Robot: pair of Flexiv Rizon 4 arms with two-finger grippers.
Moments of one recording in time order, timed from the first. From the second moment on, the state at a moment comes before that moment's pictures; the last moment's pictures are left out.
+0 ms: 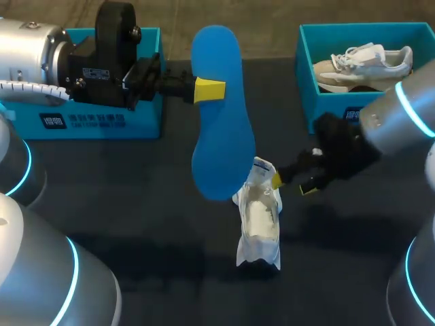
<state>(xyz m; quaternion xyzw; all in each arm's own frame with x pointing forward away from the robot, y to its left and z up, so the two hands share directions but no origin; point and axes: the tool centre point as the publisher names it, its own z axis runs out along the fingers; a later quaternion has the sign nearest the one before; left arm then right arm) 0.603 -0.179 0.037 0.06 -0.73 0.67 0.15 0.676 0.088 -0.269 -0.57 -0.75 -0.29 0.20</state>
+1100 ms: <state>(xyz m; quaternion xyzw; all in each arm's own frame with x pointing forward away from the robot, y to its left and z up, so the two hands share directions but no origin) 0.633 -0.178 0.021 -0.04 -0.73 0.68 0.03 0.677 0.060 -0.228 -0.54 -0.66 -0.38 0.35</state>
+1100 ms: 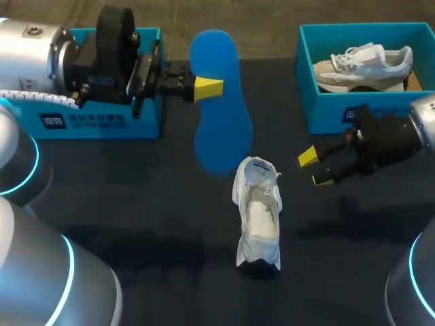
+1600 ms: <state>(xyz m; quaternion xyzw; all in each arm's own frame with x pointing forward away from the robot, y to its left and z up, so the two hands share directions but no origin) 0.648 -0.188 0.015 -0.22 -0.73 0.63 -0.13 0.686 0.056 -0.216 -0.54 -0.63 -0.39 0.40</state>
